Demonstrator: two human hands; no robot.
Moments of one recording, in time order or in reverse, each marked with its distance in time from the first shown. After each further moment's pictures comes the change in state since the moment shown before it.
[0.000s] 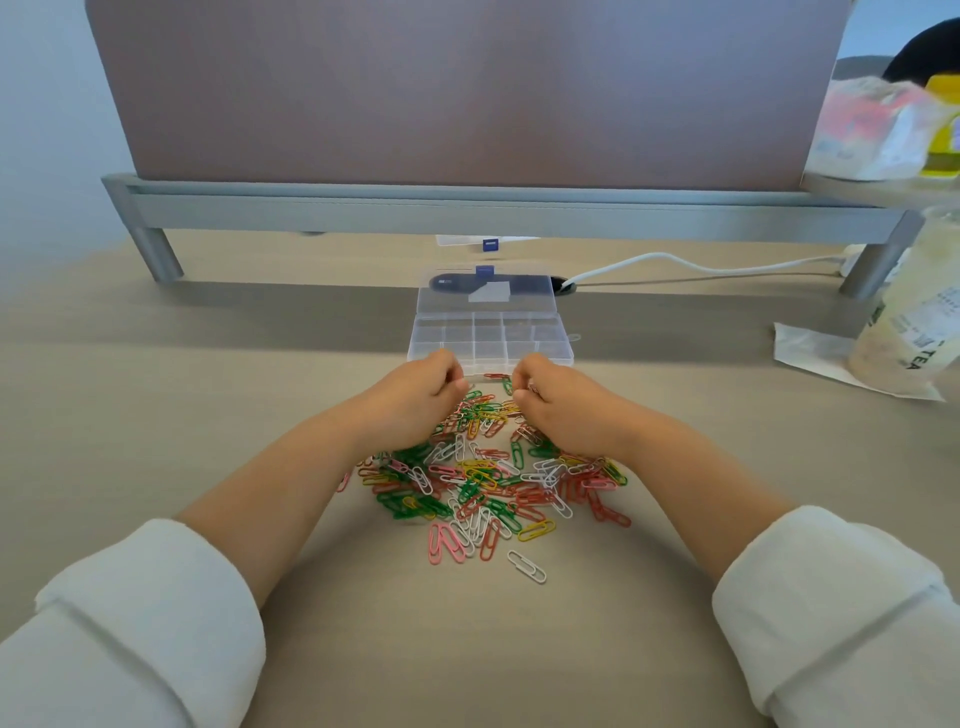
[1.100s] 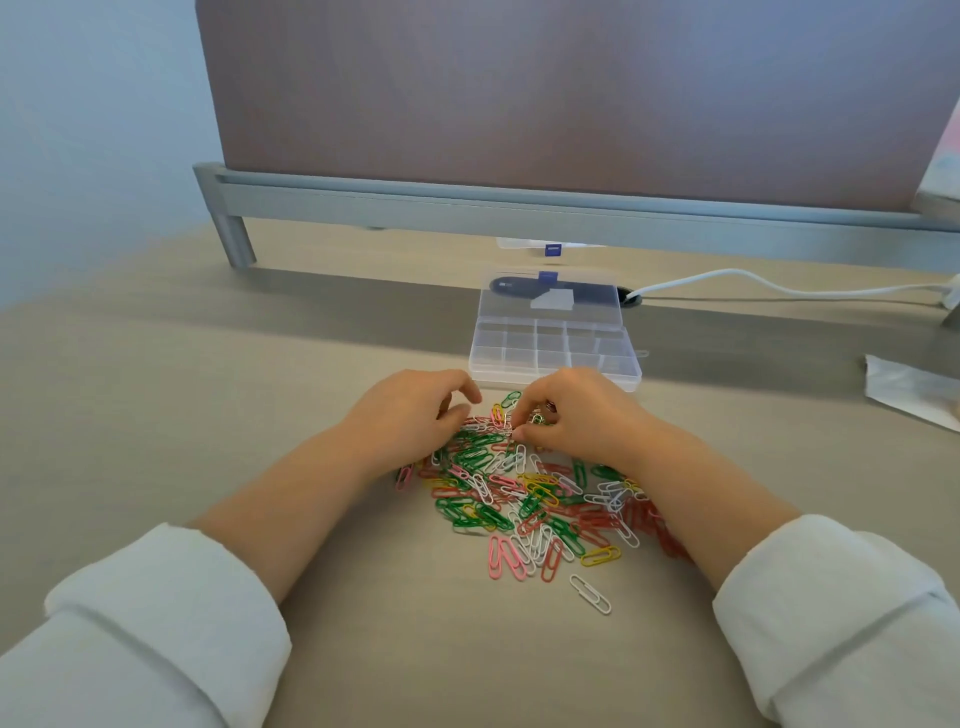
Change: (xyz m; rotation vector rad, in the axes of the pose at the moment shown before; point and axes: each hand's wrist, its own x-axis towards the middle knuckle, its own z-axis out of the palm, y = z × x) left_hand -0.018 -0.050 -0.010 0.246 0.177 0.003; right_hand 0.035 -0.018 0.019 -0.271 0.027 -0.196
